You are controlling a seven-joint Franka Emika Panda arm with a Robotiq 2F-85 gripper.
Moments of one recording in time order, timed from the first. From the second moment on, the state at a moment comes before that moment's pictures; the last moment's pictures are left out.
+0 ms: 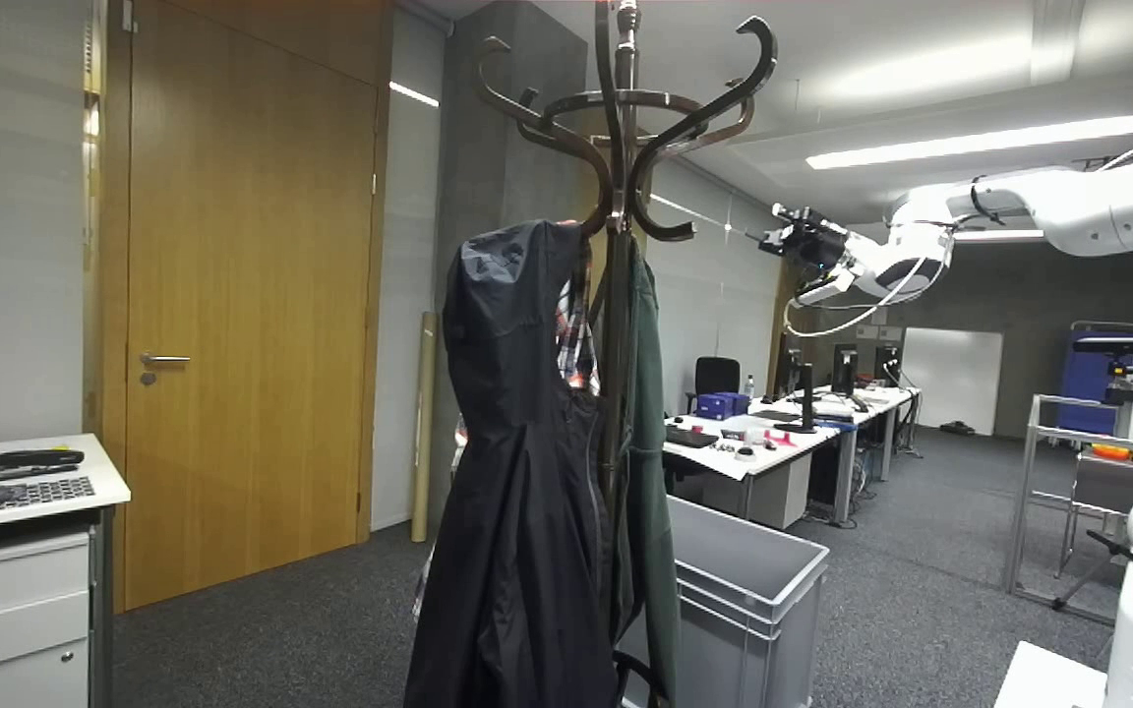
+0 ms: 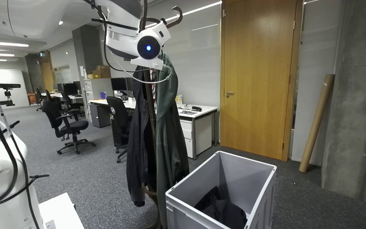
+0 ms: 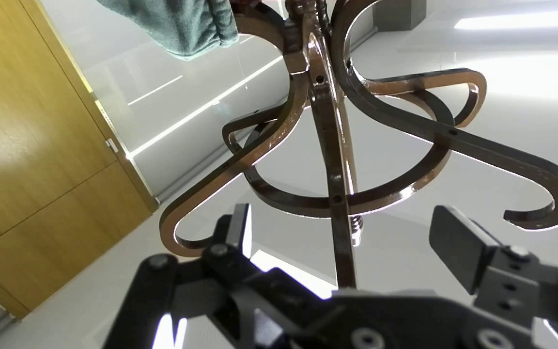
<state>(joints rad) -0.08 -0.33 -0.19 -2.07 1.85 1.87 -1.59</state>
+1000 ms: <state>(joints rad) -0.08 -0.30 -0.19 -2.05 1.95 1.84 -1.64</state>
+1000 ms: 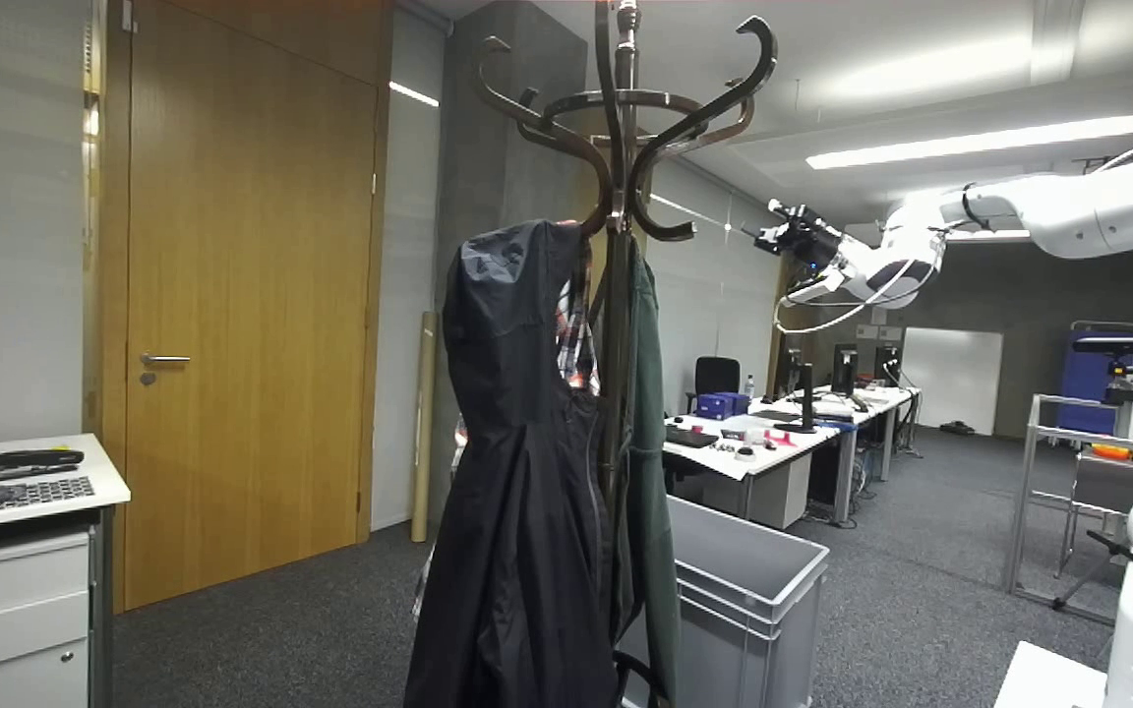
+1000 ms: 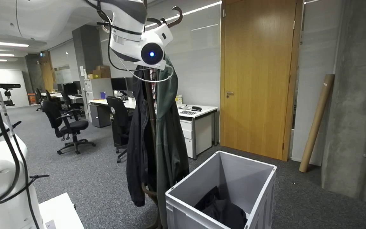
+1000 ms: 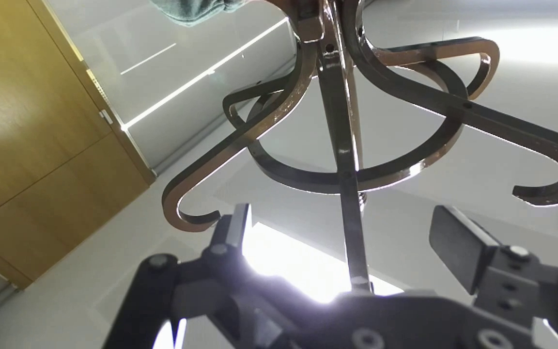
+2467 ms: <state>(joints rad) -0.08 -0.24 -0.15 -1.96 2.04 1.86 -1.71</state>
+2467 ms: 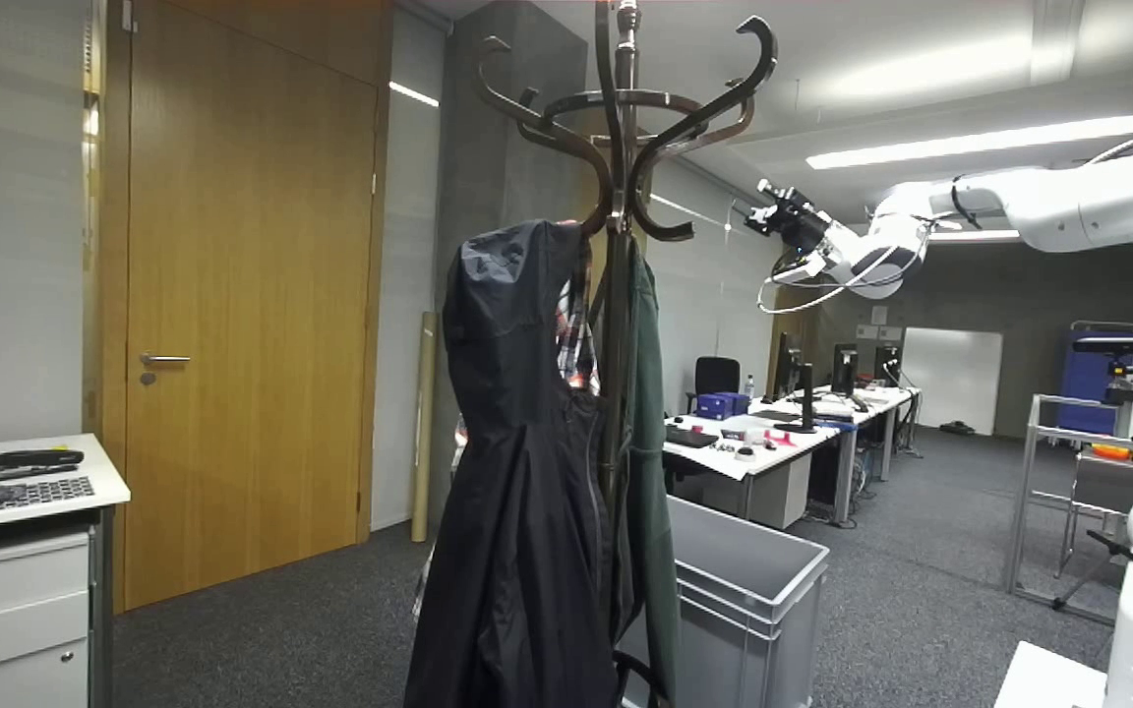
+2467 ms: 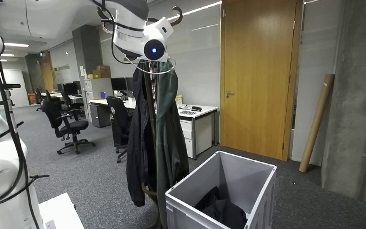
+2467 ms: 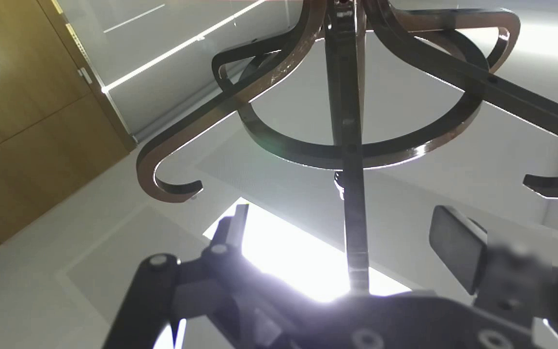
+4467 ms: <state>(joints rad) -0.07 -0.20 -0.09 -1.93 2.07 1.74 -1.43</state>
